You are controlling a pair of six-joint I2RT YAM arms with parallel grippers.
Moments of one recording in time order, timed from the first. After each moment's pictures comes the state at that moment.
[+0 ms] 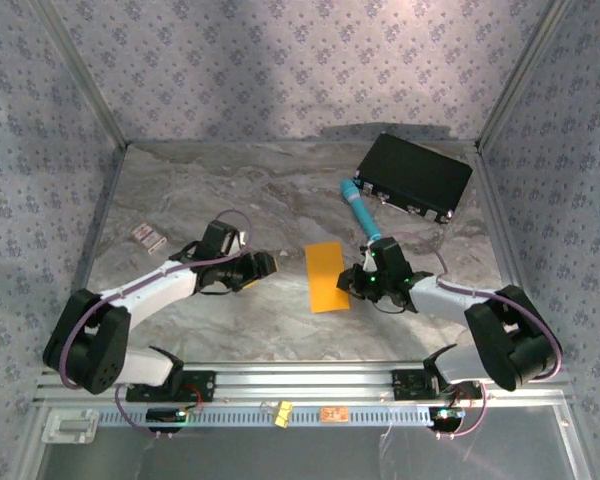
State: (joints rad) left arm -0.51 1.35 0.67 -0.25 0.42 -0.82; right arm 0.49 1.36 0.46 0.08 -0.48 0.85
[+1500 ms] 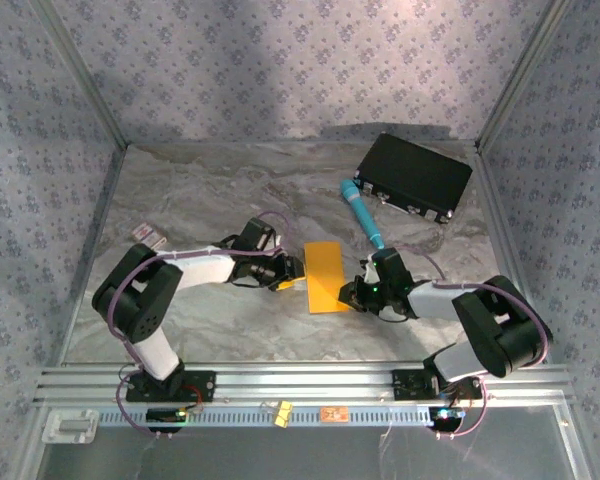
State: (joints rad) left arm -0.65 1.70 0.83 -0.08 0.55 -0.92; right arm 0.47 1.44 0.37 0.17 -0.57 0.88
